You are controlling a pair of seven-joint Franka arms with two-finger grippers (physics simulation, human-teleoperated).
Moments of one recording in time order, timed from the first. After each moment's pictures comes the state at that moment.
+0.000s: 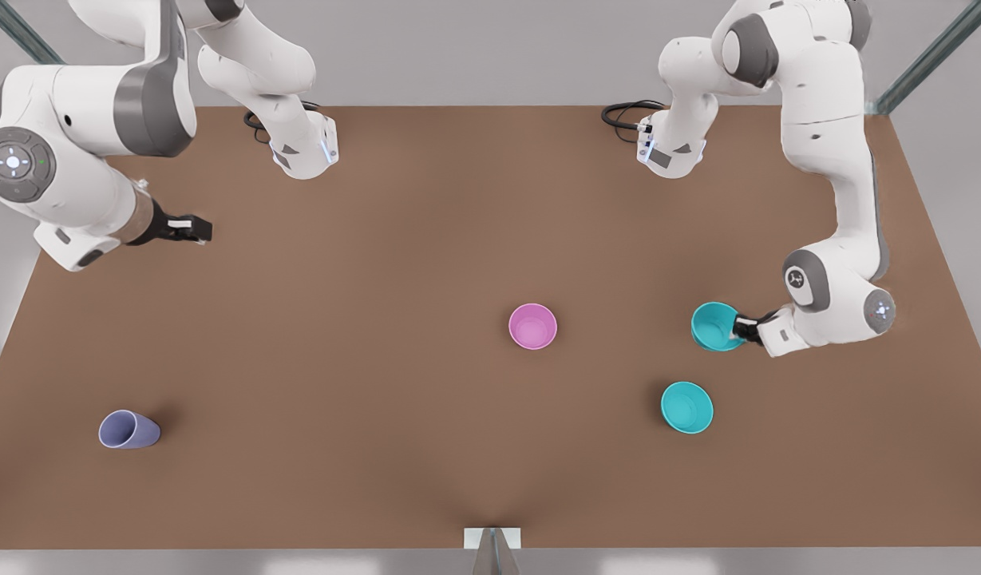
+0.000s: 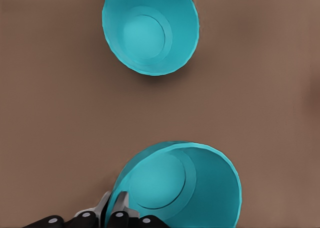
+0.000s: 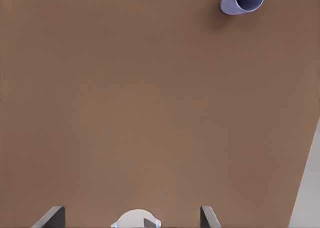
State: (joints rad) left arm -0.25 0.46 0.31 -1.80 -0.40 2.01 0.68; right arm -0.06 0.20 0.19 -1.25 -0.17 1.17 0.07
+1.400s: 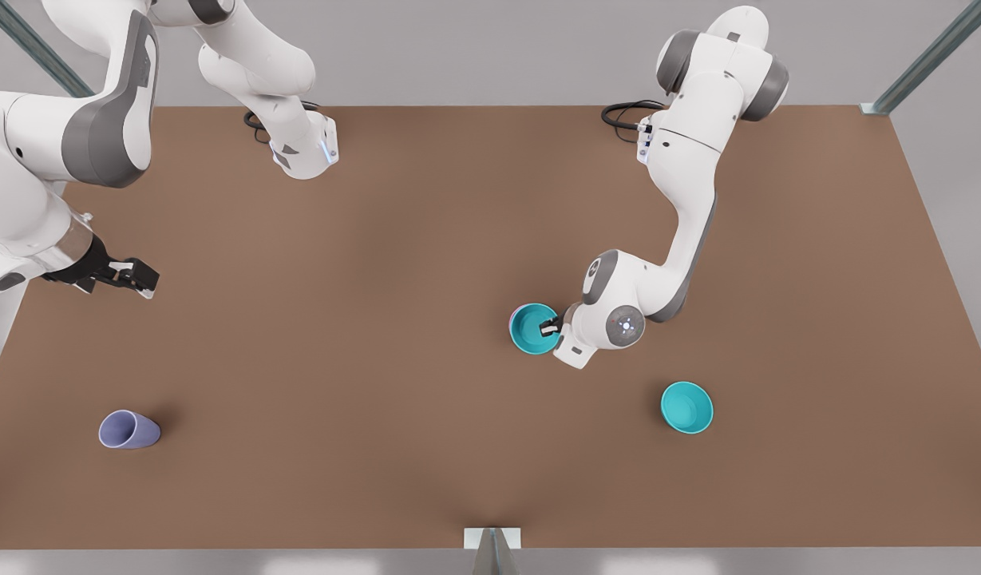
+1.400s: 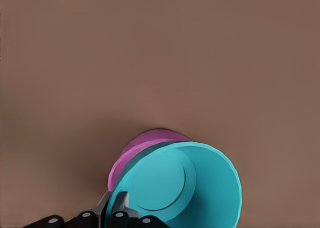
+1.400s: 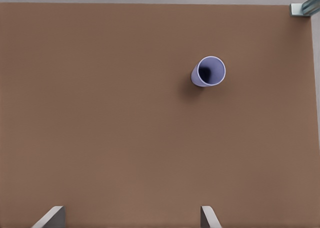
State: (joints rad) left arm -0.46 0.66 -0.03 -1.58 -0.38 2.00 -0.63; right arm -0.13 0.18 0.12 -1.35 -0.14 1.54 0.04
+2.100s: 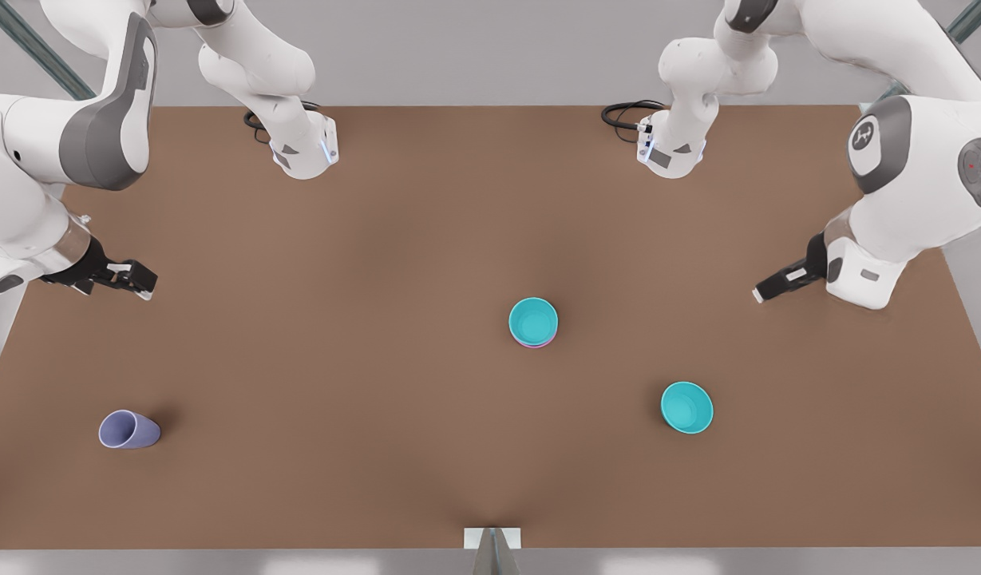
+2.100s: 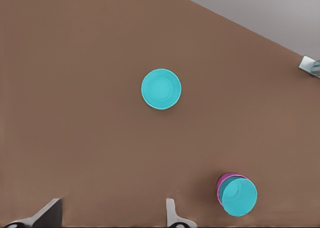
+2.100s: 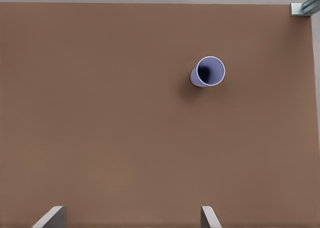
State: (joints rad) left arm -0.12 0.20 0.05 -1.30 -0.07 1.43 -0.45; right arm -0.13 0.19 0.12 -1.35 -0.14 1.54 0.03
